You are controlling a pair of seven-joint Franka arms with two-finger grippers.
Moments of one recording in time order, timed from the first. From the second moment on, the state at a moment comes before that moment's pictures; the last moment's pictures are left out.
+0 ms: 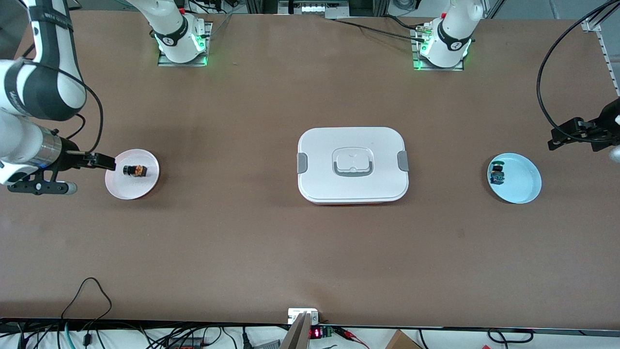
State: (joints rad) left arm 0.07 0.12 0.02 -1.52 0.00 1.65 0.11; right arm 0.11 0.27 -0.18 -1.75 0.00 1.92 -0.02
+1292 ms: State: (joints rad) left arm 0.06 0.12 0.02 -1.52 0.00 1.65 0.11; right arm 0.02 0.31 -0.18 -2.20 -0.01 2.53 -0.10
